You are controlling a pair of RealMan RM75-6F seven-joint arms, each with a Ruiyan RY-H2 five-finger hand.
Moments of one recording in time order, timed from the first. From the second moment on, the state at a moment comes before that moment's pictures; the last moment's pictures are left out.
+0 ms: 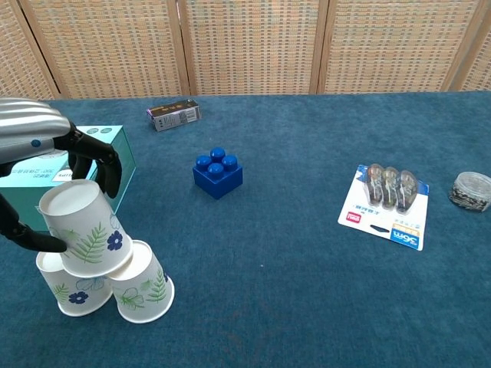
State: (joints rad) left arm -0.56 -1.14 0.03 -1.92 1.62 1.04 0.38; right arm 0.00 -1.07 0.06 -1.56 -1.57 1.61 0.13
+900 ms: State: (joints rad) left arm -0.49 -0.97 0.03 -2.04 1.59 1.17 0.28; right arm -0.01 -1.07 0.06 -1.57 -1.57 1.62 0.13
